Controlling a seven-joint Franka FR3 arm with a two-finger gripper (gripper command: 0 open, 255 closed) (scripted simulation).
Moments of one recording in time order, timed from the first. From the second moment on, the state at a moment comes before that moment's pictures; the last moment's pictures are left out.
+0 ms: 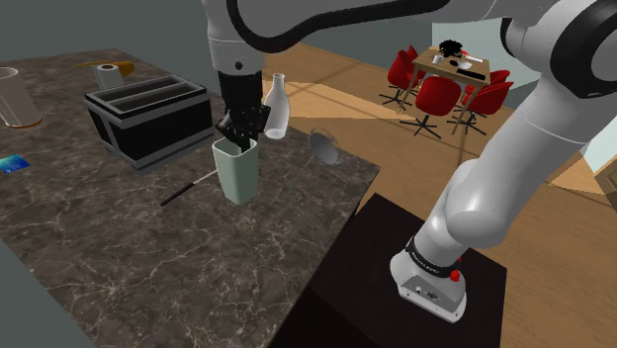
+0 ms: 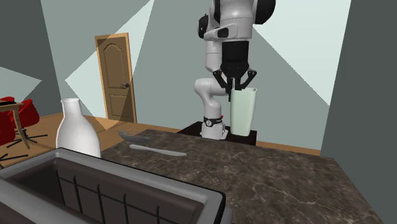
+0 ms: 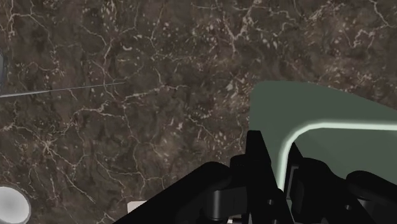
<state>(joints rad) 0.11 -0.07 0.40 -1.92 0.06 1.75 0.40</state>
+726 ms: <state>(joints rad) 0.11 -0.07 0.39 -1.78 0.06 1.61 0.40</state>
